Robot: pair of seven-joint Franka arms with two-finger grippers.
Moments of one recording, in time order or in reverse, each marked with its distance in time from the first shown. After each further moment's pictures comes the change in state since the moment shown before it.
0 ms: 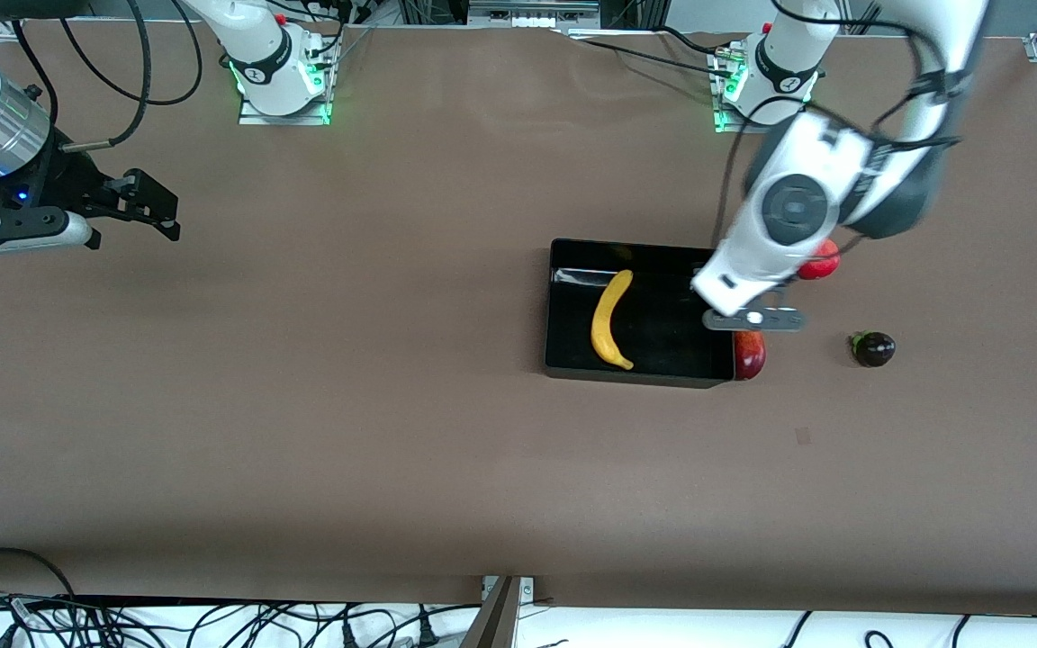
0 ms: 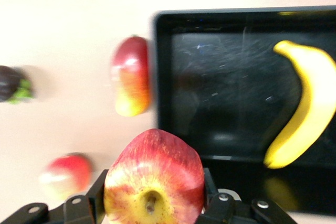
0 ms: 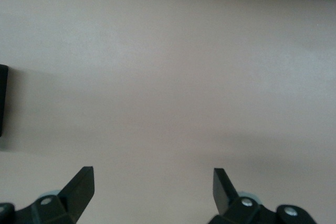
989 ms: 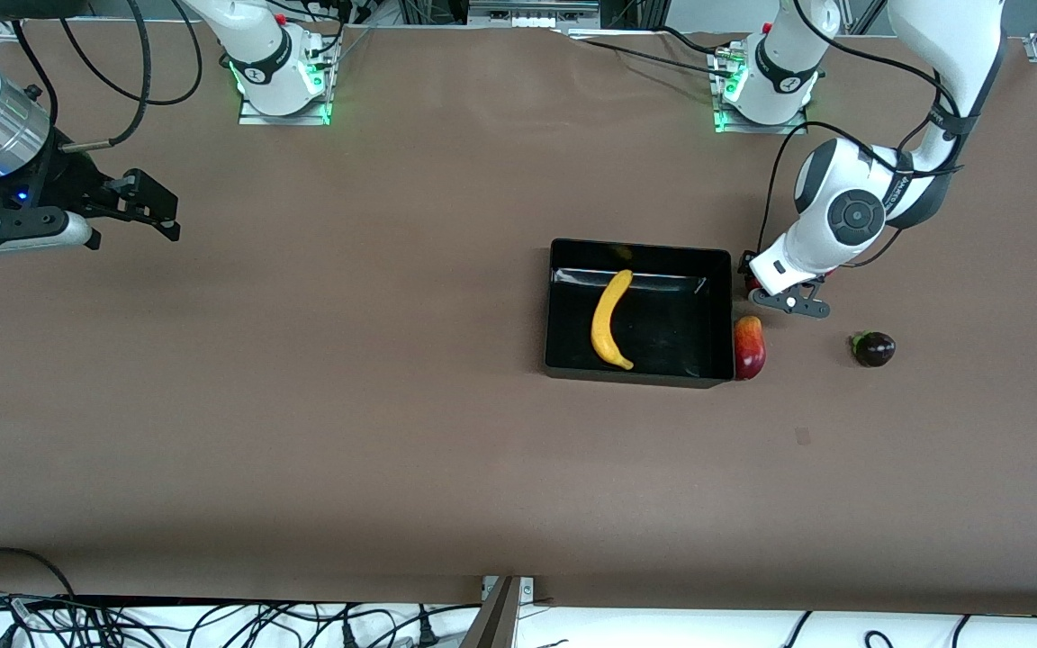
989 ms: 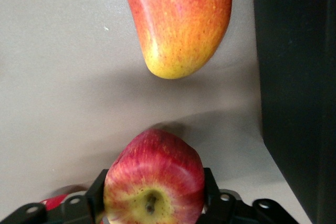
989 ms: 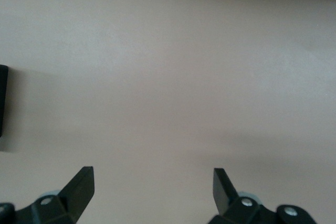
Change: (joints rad) left arm 0.198 -0.003 0.001 -0.539 0.000 0.586 0.283; right arm 0.000 0.000 0.000 0.000 0.000 0.001 0.000
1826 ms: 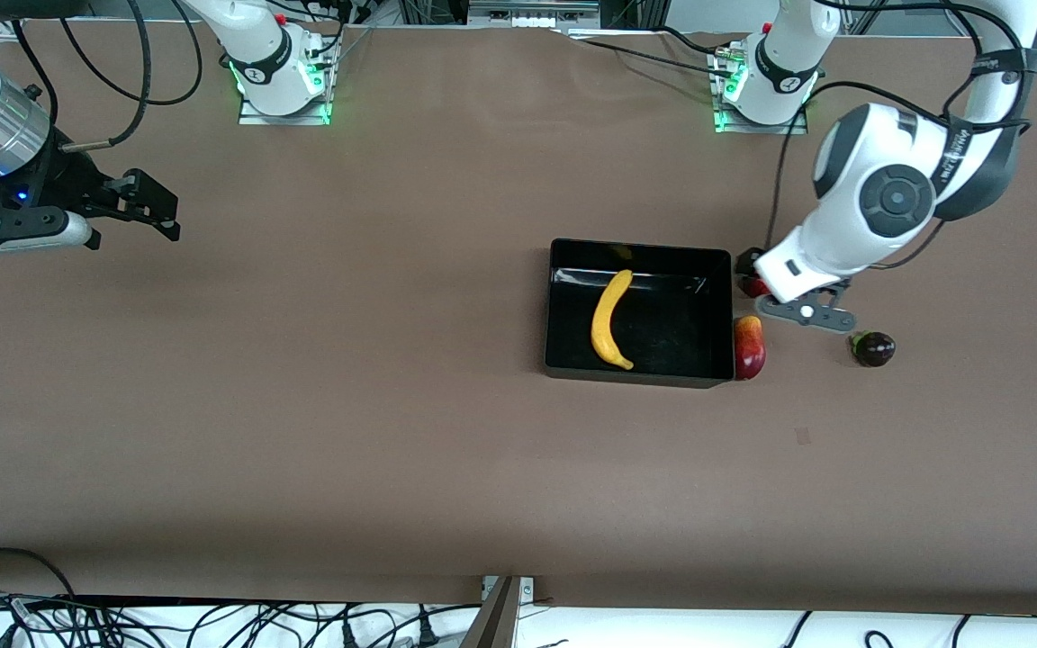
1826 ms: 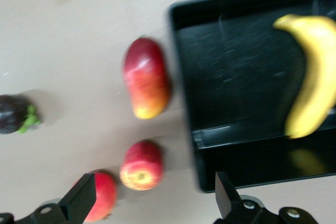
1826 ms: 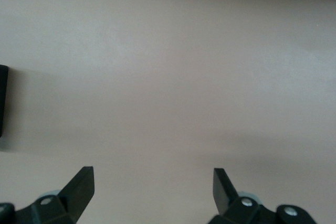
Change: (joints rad) left arm -0.029 -0.058 -0.127 0.433 -0.070 -0.471 -0.078; right arm 0.000 0.000 0.000 0.000 0.000 0.000 0.000
